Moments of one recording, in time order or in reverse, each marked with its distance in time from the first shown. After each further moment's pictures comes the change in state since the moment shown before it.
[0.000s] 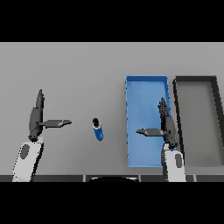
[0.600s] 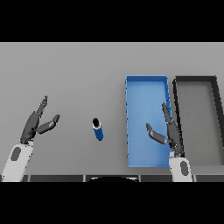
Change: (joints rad) left arm 0.039 0.156 -0.053 0.046 -0.022 -0.263 -0.165; right arm 0.111 -0.138 0.086 -0.123 0.184 0.024 -0.129
